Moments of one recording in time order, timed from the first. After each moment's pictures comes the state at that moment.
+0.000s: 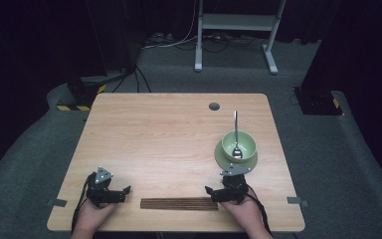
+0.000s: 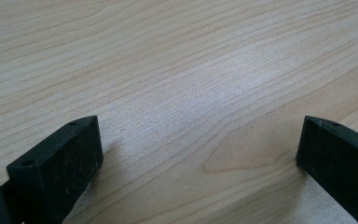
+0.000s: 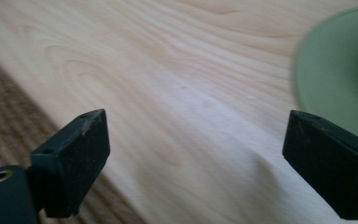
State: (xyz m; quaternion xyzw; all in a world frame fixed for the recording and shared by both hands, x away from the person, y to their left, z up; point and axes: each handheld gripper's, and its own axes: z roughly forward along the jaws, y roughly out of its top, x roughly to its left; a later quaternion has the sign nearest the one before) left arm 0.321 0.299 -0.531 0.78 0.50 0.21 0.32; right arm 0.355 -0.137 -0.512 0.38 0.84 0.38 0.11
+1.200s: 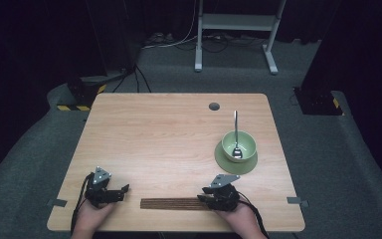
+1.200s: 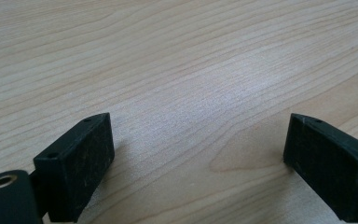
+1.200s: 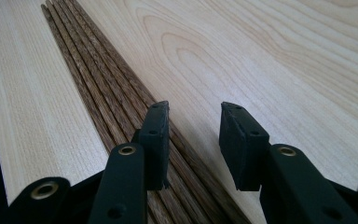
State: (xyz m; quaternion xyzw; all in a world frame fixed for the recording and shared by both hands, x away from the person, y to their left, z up) left arm 0.319 0.302 -0.531 0.77 0.51 0.21 0.33; right arm 0.334 -0.116 -0.516 0.28 0.88 0.38 0.05
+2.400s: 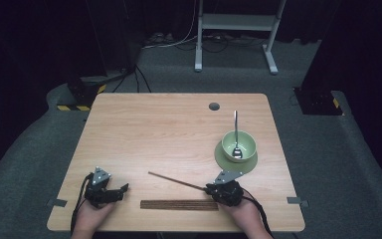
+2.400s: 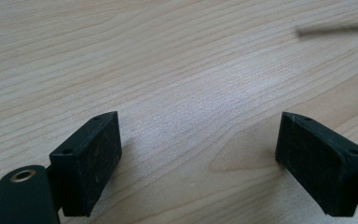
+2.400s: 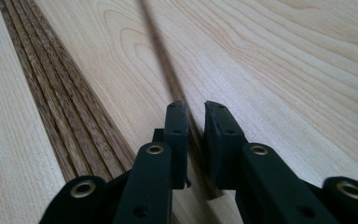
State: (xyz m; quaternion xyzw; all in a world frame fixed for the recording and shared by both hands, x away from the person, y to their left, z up) left arm 0.317 0.303 -0.530 0.77 0.50 0.22 0.34; right arm 0.349 -0.129 -0.519 0.28 0.88 0.37 0.09
